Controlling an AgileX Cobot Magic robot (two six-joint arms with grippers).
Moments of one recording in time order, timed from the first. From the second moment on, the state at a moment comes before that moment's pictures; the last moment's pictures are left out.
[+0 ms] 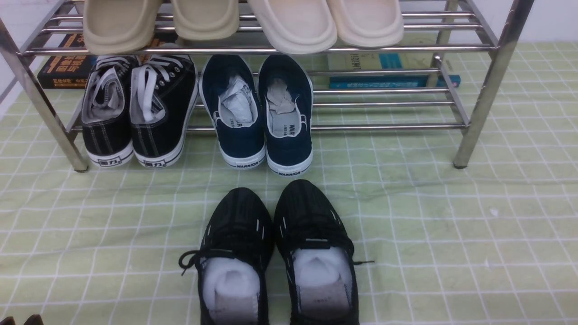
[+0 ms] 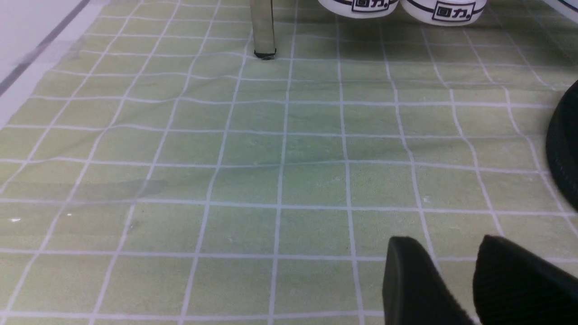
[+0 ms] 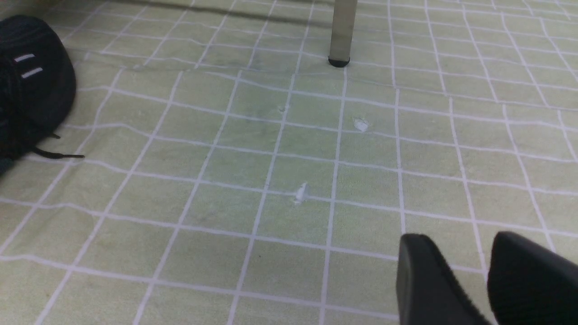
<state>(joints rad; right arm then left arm) 0.08 -0.01 0.01 0.09 0.39 -0.09 -0.04 -0.01 0.02 0.15 0.36 -0.14</state>
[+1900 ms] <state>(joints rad) 0.08 -0.01 0.01 0.09 0.39 -0.09 -0.06 0.94 -0.82 -0.14 0.93 -0.29</state>
